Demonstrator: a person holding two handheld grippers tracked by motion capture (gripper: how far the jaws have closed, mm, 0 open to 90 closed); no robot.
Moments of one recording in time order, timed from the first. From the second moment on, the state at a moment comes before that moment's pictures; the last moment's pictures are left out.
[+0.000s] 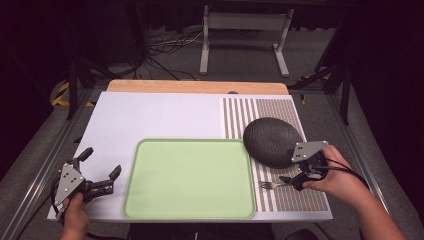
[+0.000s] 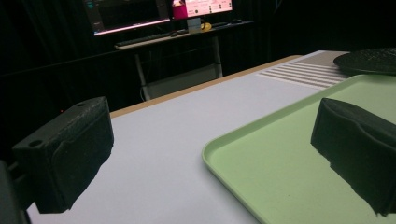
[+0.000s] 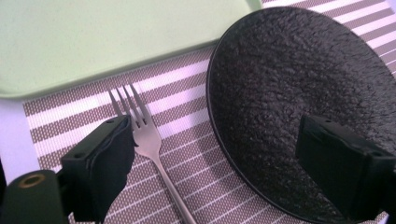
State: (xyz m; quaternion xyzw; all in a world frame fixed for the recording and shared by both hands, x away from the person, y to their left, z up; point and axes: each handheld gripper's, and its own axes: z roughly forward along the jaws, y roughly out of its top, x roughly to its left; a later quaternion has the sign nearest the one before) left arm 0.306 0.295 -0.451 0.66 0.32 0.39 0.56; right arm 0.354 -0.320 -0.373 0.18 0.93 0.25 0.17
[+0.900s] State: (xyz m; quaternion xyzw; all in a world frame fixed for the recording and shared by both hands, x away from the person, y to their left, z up) left arm 0.306 0.295 -0.451 0.66 0.32 0.39 0.55; right arm 0.362 -0.313 -0.386 0.14 0.97 0.17 0.09
